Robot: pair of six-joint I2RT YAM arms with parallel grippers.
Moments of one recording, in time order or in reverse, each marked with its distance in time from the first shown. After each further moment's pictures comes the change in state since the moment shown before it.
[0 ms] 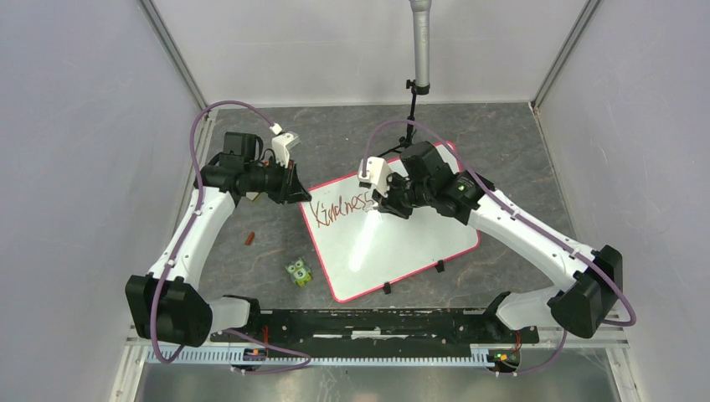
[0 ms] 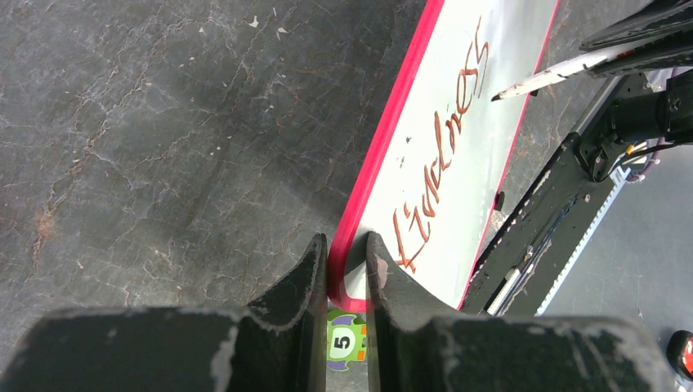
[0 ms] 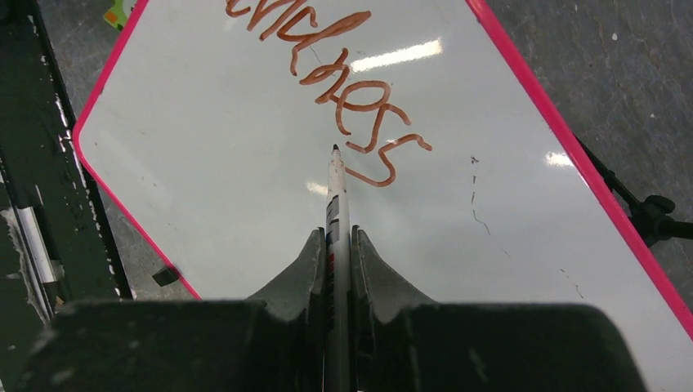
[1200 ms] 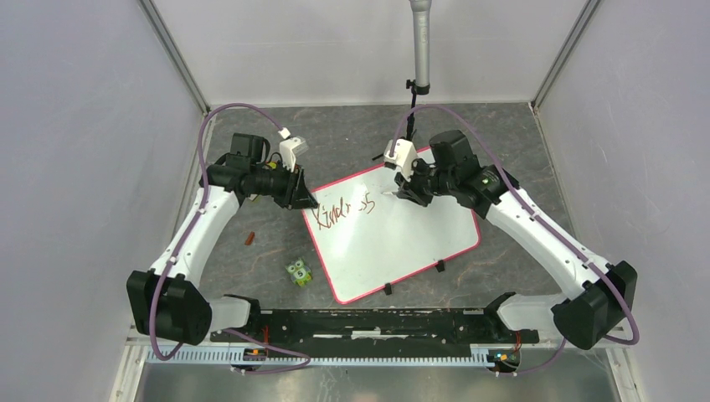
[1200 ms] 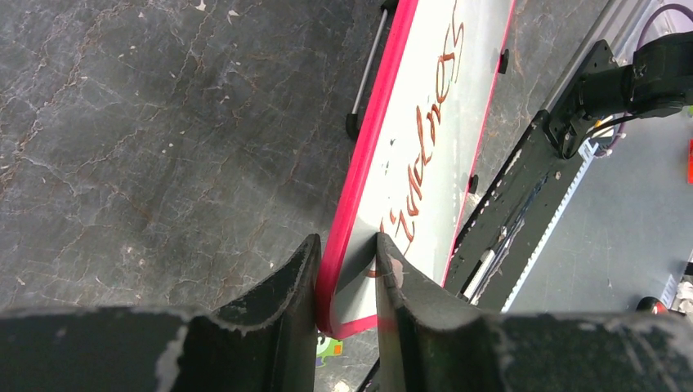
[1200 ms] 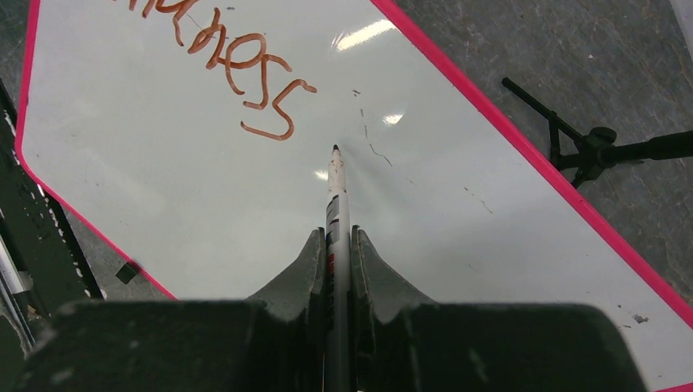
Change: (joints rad) left arm -0.037 0.010 0.000 -0.037 0.042 0.002; right arm -0.177 -0.071 -0.013 -0.010 -0.071 -0.001
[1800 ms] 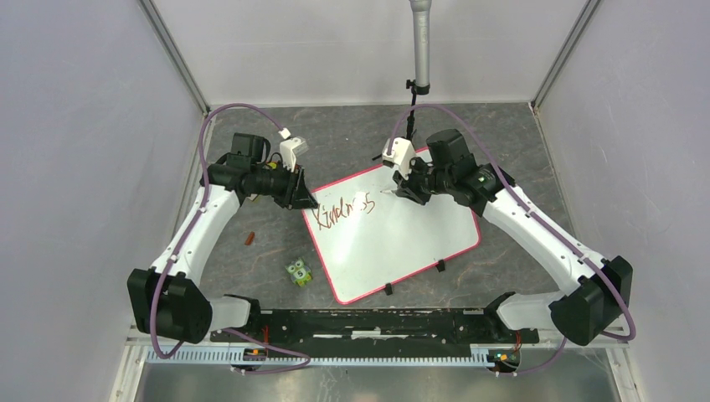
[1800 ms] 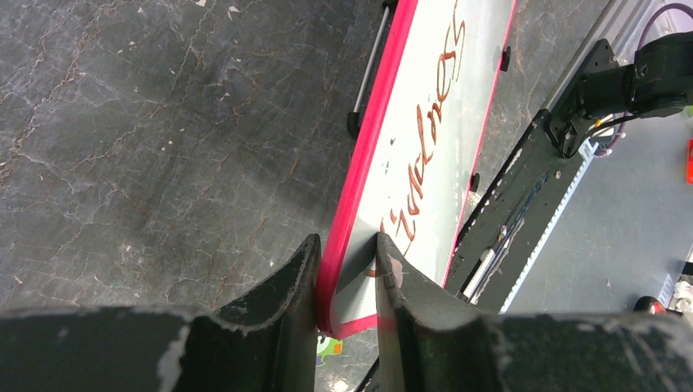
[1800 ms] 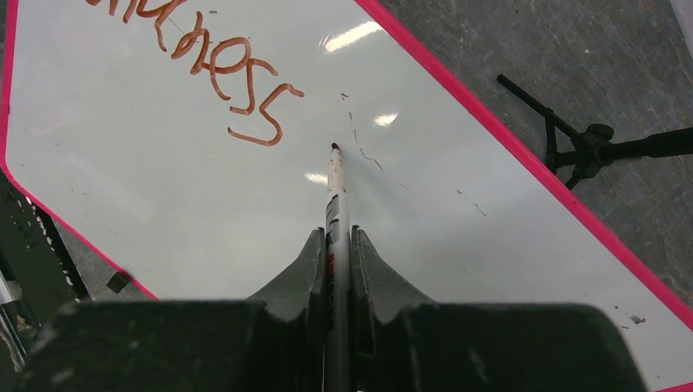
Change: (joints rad) left arm 0.000 0.008 0.000 -0.002 0.001 0.000; right arm 0.000 0.029 0.001 0.022 0.030 0.007
